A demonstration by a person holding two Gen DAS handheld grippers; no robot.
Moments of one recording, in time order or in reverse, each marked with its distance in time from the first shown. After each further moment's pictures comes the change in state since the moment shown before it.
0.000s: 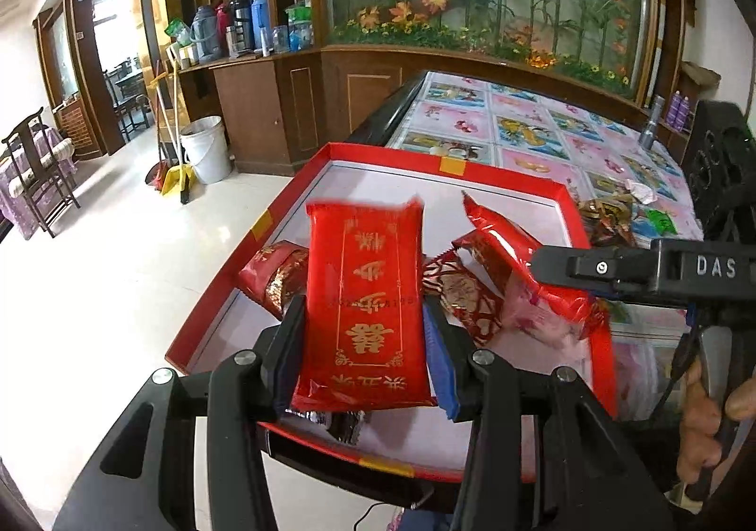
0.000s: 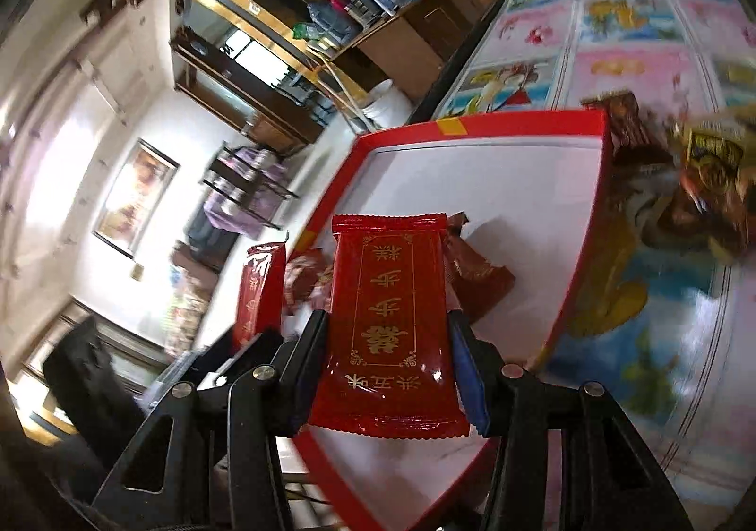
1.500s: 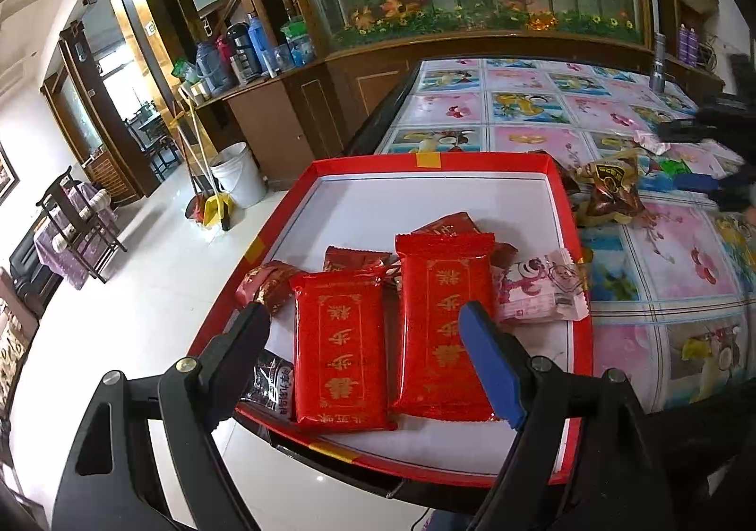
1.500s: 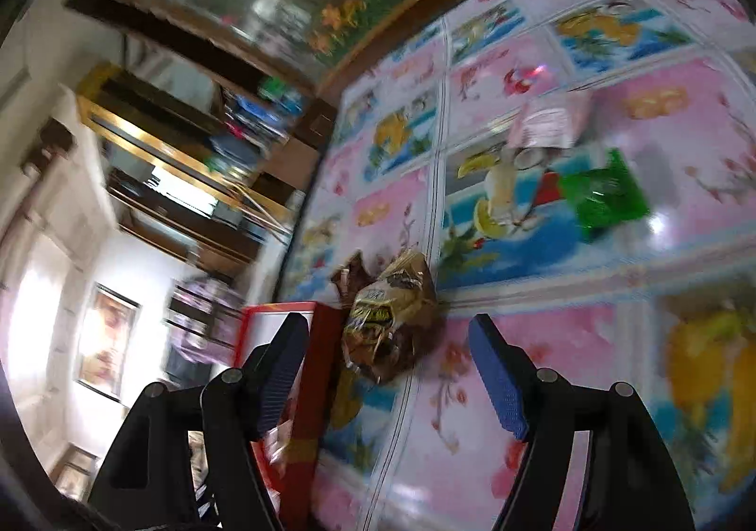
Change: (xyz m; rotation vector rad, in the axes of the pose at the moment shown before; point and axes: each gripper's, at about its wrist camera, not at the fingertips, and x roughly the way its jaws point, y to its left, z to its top) left arm -0.018 -0.058 0.002 0.173 0.002 0.162; right arm -0.143 -0.147 0.036 0.343 -0.251 -0.160
